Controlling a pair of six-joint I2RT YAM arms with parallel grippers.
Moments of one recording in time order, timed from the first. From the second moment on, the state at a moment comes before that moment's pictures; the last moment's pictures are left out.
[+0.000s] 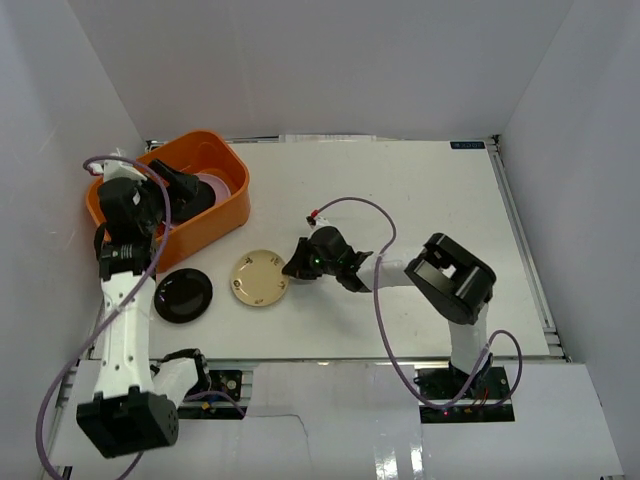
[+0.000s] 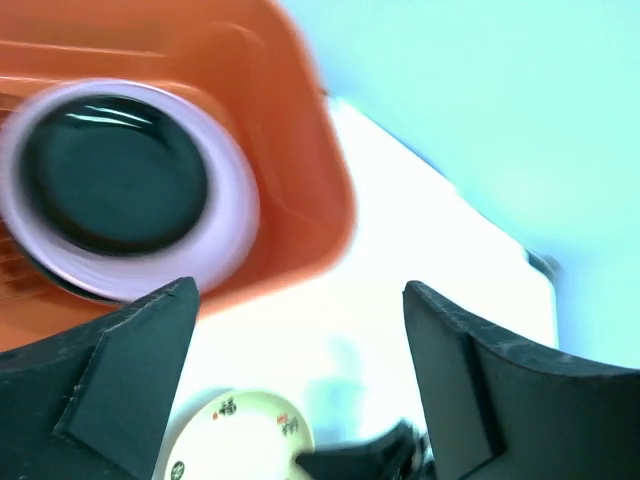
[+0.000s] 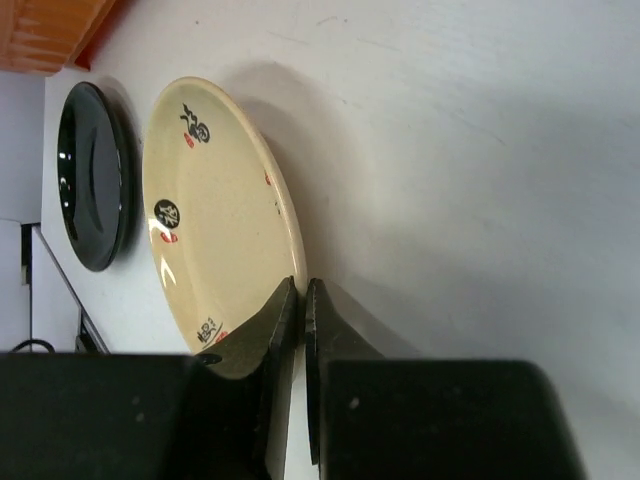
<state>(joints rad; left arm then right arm) 0.21 1.06 1.06 -0.30 0.16 -0.60 0.92 1.99 1.03 0.44 -0.13 0.84</state>
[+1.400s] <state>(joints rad) 0.04 1.05 0.99 -0.44 0.51 -0.55 0.84 1.45 0.86 0.43 -0.29 0.70</state>
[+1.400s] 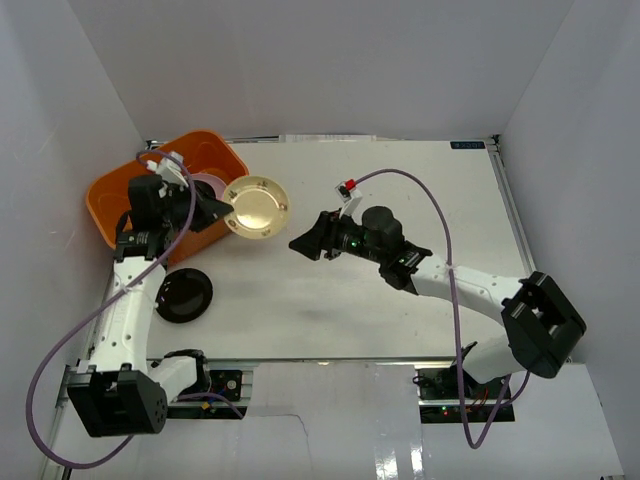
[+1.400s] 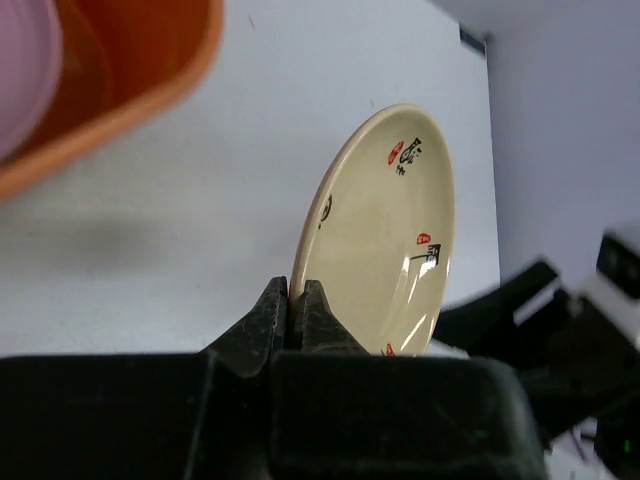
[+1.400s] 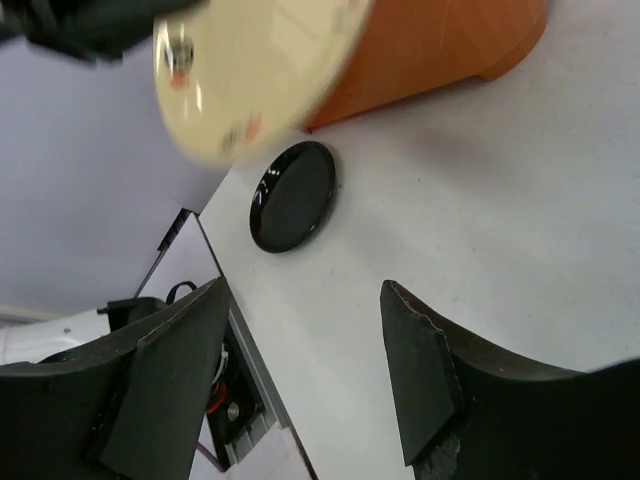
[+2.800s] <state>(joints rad) 0.31 1.36 1.06 -0.26 0.09 -0.61 1.09 2.12 1.23 0.42 -0.17 0.78</state>
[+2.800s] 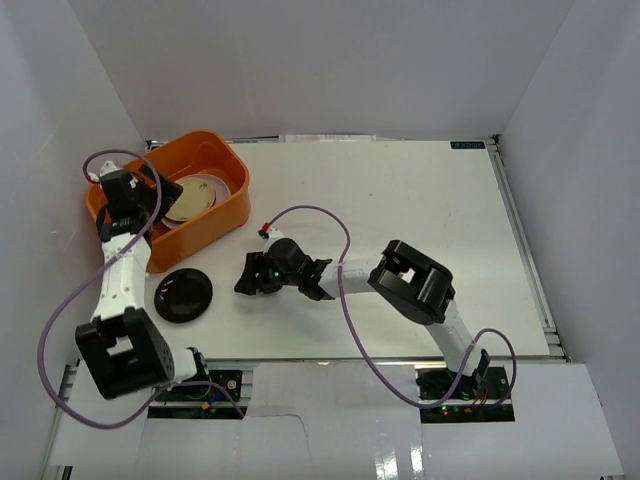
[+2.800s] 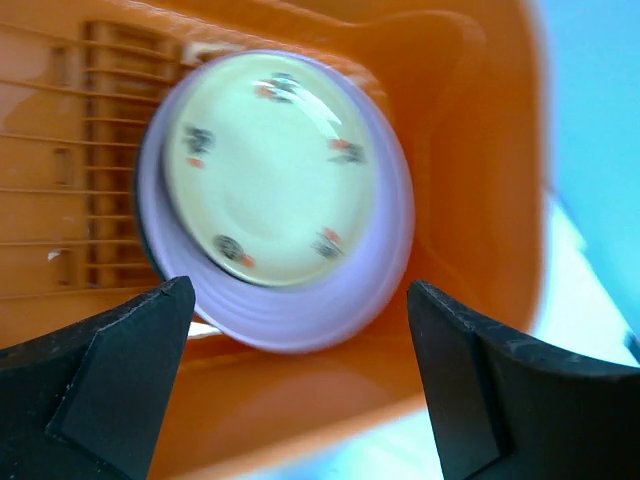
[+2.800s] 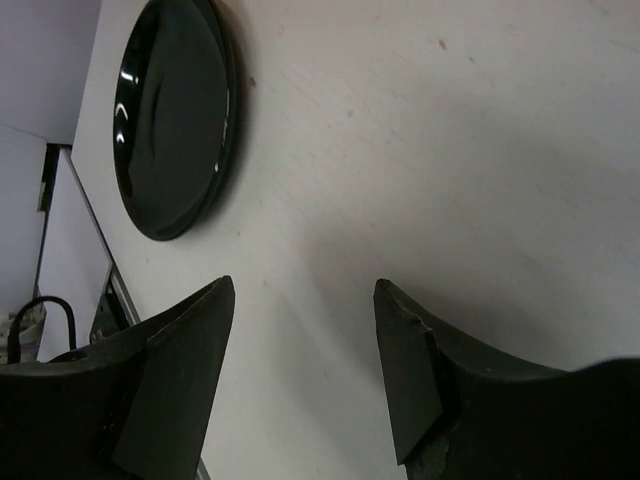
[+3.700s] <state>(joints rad) 0.04 0.72 0.74 -0.27 0.43 -0.58 1.17 2.41 1.58 0.42 -0.14 0.97</state>
